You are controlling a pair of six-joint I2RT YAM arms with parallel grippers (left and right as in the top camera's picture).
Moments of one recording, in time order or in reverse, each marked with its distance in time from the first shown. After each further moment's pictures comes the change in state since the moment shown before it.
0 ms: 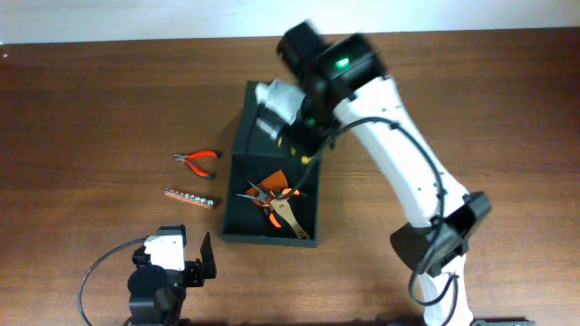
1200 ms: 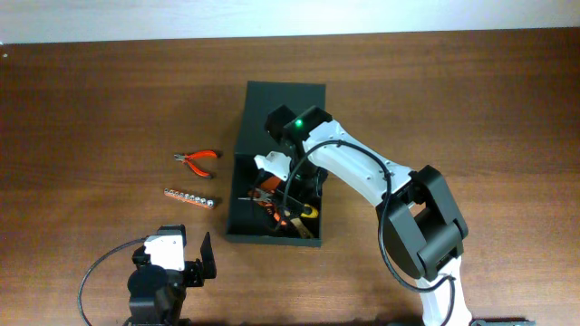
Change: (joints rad) left arm 0.000 0.000 0.000 0.000 0.000 0.000; right arm 0.045 0.002 -0.676 0.463 -0.031 0.003
